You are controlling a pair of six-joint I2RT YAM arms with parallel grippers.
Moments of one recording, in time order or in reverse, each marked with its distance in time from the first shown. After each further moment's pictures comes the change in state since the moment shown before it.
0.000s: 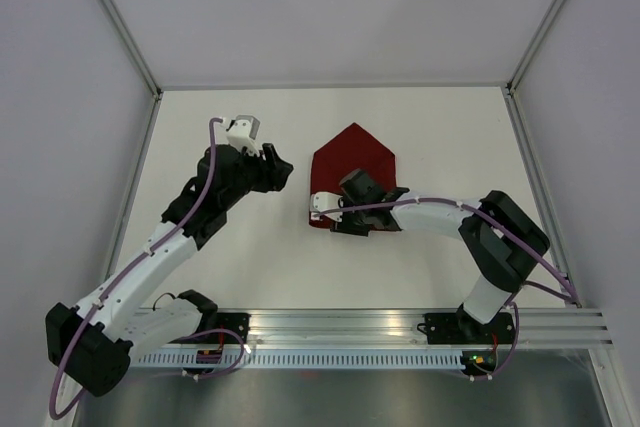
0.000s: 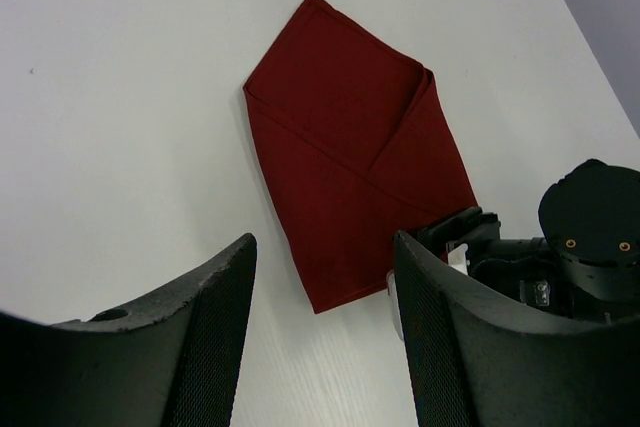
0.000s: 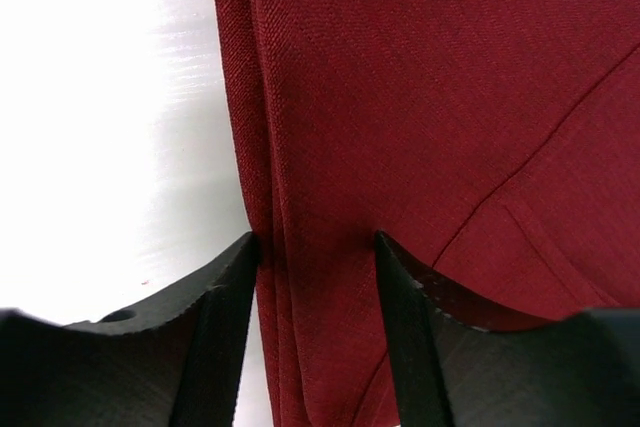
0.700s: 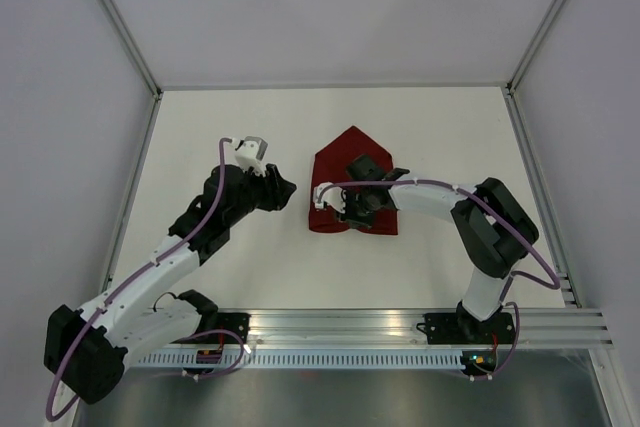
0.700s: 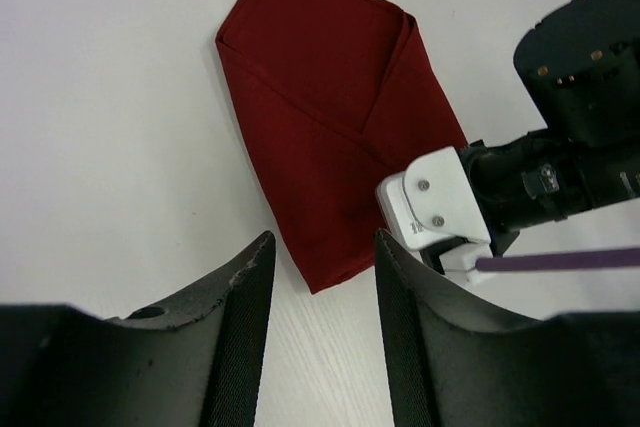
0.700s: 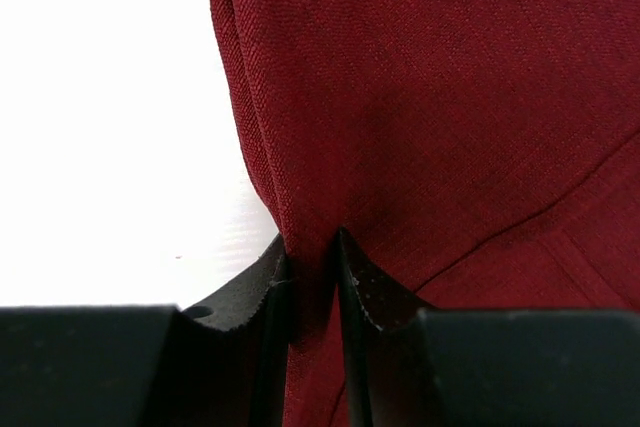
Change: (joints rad) left arm -0.032 -0.035 -0.158 0.100 0.050 0.001; right arm -0.094 0.089 0.132 -0.205 -0.237 -0.023
